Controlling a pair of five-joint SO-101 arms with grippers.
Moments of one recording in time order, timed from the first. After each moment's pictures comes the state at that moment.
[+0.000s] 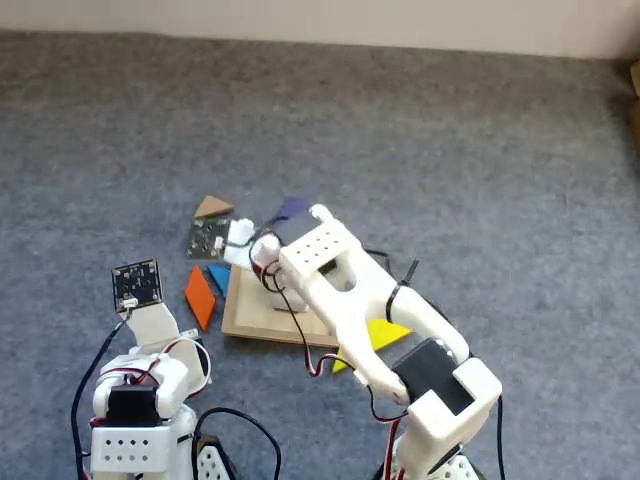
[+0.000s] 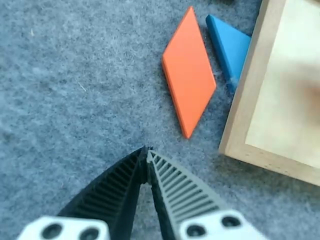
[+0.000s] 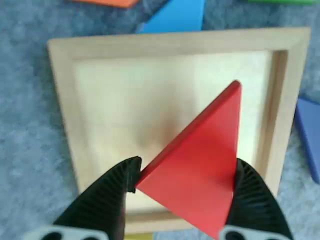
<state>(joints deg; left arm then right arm) -6.8 -101.4 96.0 76.0 19.6 -43.6 9.0 15.9 60.2 48.9</state>
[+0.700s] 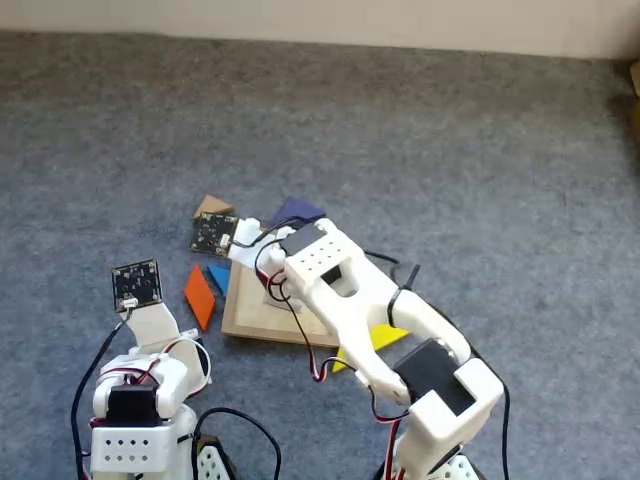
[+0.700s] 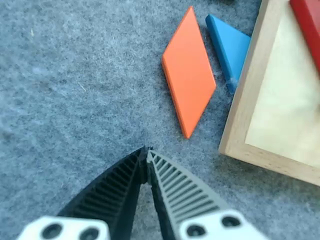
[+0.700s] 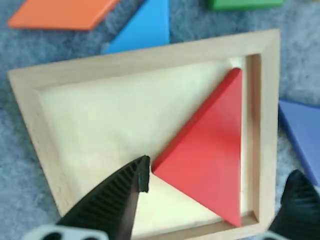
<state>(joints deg) -6.8 -101.4 96.0 76.0 19.6 -43.3 9.0 20.4 51.0 43.1</state>
